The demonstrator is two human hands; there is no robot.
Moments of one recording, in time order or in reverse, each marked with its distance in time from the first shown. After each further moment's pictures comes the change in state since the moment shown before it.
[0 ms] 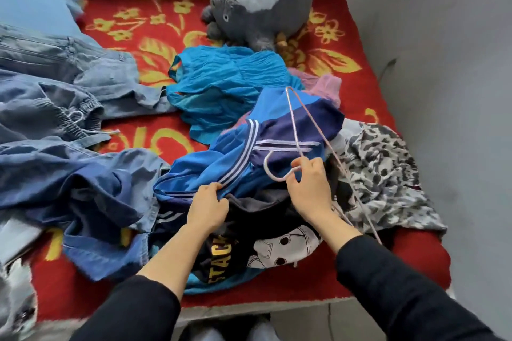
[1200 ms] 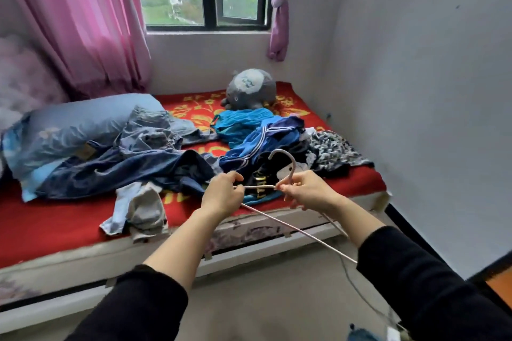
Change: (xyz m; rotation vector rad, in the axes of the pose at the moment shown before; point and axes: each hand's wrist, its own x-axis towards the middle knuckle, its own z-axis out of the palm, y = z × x) left_hand -0.563 -0.223 -0.121 0.028 0.287 0.559; right_hand -0.659 -0.129 -0.047 0.330 -0.160 -0.104
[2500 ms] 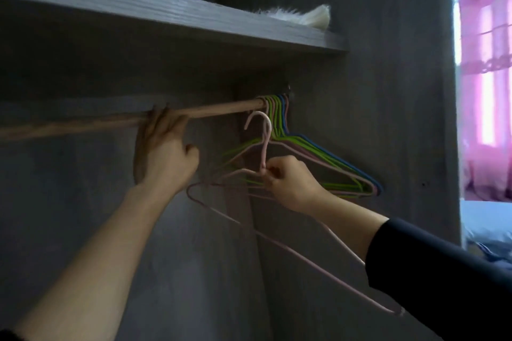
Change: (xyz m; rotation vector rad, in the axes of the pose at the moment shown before) left_hand -0.671 -0.265 -0.750 1.133 1.236 -0.462; right_hand -0.411 -0.632 0.585 0.068 -0.376 -1.309
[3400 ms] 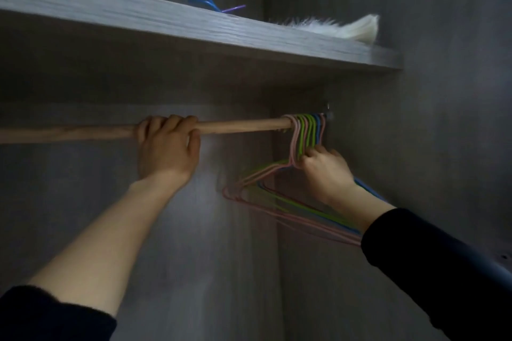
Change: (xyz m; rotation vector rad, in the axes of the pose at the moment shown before) left_hand 0.028 -0.021 0.013 0.333 0.217 -0.052; right_hand 0.100 0.050 -0.015 -0.855 0.106 -0.361
